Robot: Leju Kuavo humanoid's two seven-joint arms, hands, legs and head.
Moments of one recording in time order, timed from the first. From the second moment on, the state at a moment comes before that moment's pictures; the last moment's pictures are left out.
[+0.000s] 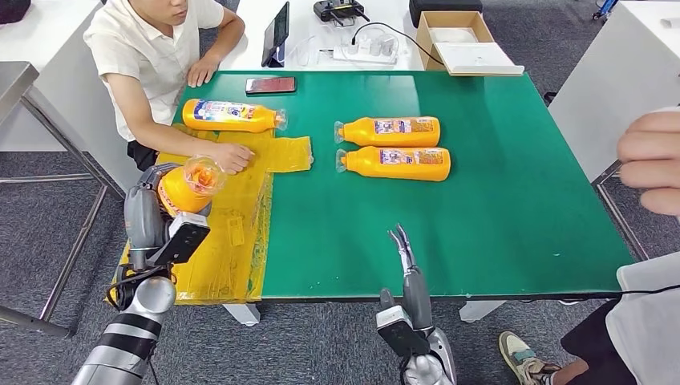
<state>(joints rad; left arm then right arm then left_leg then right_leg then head) -0.32 0.00 -0.10 -1.19 -0.66 0.67 -0.36 -0.03 0.08 0.28 -1.13 0.27 -0.38 -0.67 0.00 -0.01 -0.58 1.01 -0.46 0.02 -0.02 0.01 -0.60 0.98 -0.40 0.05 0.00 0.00</state>
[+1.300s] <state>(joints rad) -0.63 0.02 -0.22 -0.54 -0.81 0.00 -0.45 -0.08 0.11 0.32 -1.06 0.24 -0.32 -0.67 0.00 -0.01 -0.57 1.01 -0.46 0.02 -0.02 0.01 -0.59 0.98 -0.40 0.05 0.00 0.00</state>
